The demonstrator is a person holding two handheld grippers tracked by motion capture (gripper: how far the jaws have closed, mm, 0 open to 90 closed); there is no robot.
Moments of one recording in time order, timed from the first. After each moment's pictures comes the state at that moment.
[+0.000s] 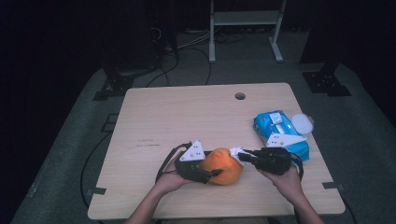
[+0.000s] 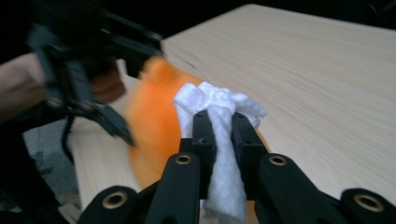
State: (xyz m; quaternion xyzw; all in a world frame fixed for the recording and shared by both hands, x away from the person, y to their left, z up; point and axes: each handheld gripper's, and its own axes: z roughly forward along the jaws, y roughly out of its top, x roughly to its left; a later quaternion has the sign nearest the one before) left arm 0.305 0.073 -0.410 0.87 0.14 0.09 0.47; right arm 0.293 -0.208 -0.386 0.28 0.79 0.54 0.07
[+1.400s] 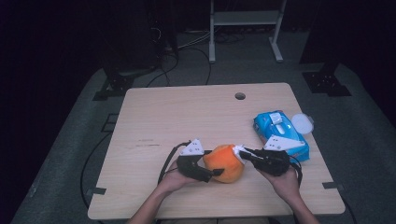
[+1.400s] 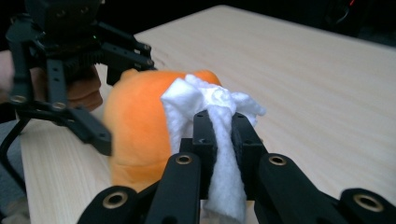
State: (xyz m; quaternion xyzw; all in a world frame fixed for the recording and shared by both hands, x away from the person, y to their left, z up) left arm 0.321 0.076 -0.427 0.83 0.18 0.05 0.52; right arm 0.292 -0.208 -0.397 0.31 0.78 0.52 0.14
